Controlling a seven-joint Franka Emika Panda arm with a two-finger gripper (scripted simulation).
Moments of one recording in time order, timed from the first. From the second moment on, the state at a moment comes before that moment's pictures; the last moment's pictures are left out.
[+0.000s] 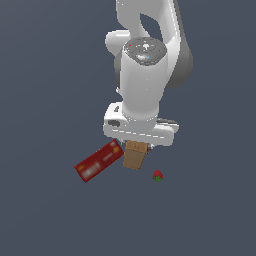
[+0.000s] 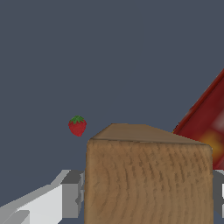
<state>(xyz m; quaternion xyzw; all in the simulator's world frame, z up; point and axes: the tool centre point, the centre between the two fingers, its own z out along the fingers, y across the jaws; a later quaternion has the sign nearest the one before) 0.076 0.029 0.236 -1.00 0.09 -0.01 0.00</state>
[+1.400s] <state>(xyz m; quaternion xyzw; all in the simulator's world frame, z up) -0.090 -0.051 0.418 -1.00 0.10 0.00 0.00</state>
